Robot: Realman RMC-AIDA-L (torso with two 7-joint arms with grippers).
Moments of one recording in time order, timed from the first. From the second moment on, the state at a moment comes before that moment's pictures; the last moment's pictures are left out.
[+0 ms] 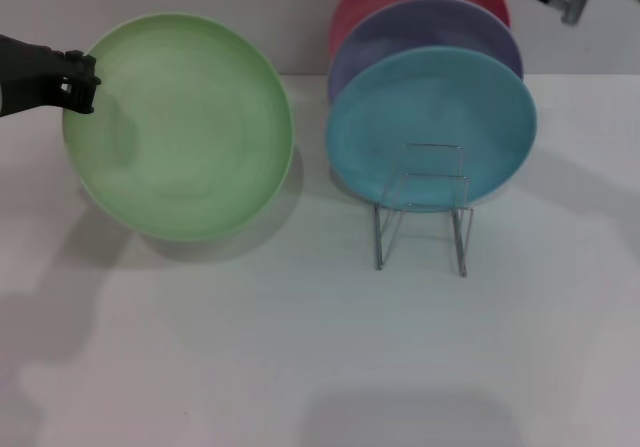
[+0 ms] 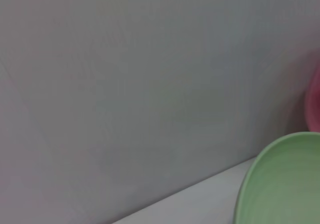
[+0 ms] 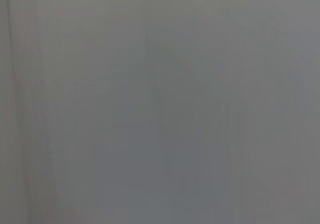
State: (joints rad) left arm -0.23 -2.06 -1.63 -1.80 2.76 -0.97 0.37; right arm 0.61 2.05 1.88 1.14 -1.37 0.90 -1.41
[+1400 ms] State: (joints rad) left arm -0.24 -2.06 -1.60 -1.79 2.74 -0.91 0.38; right arm 1.00 2.05 1.84 1.01 -2.28 1.05 -0.57
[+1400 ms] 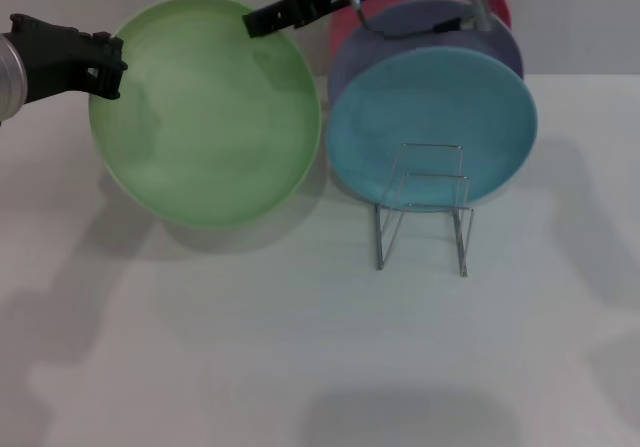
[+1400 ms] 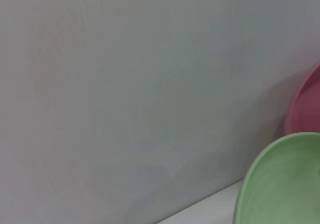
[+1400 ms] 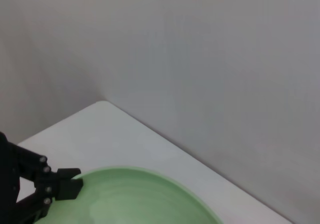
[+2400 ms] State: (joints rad) left arm -0.25 -2.06 -1.60 -1.78 2.68 -0.90 0.42; right arm 1.03 2.05 1.76 0.92 -2.29 0.95 -0.58
